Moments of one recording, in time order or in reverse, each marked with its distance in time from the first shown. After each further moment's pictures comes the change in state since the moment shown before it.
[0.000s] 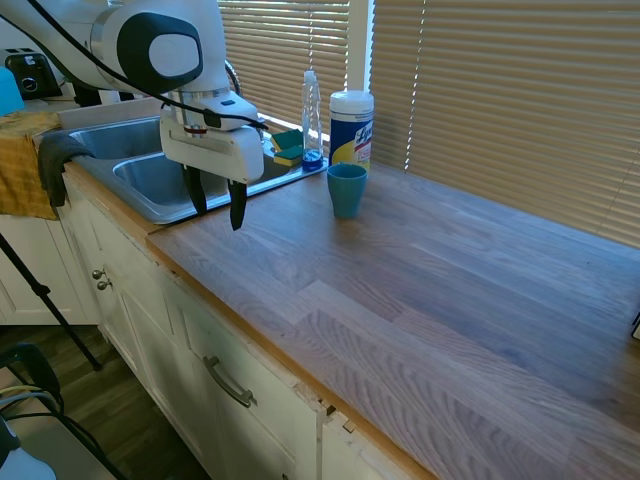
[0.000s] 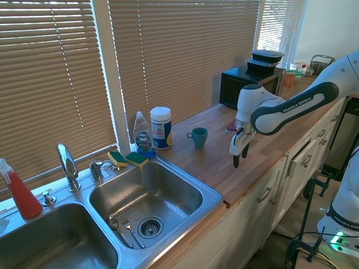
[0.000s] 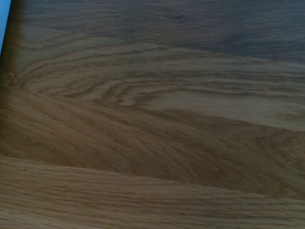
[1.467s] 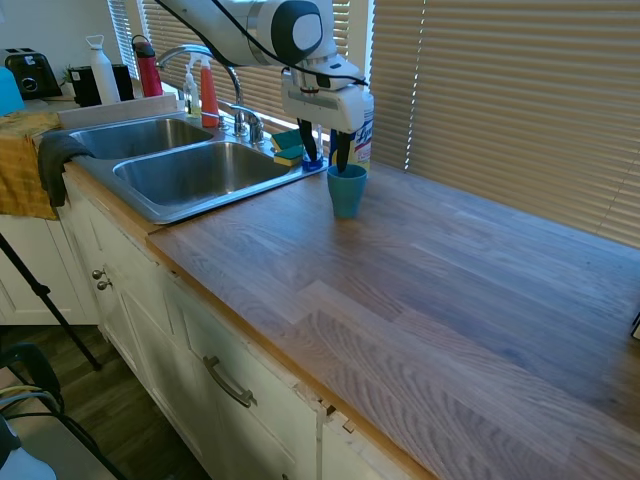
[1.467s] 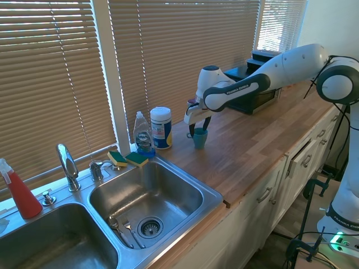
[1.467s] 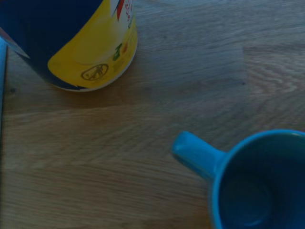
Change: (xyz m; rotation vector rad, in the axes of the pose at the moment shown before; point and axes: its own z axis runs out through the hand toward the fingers) arm 0.195 -0.139 -0.024 0.107 0.141 0.232
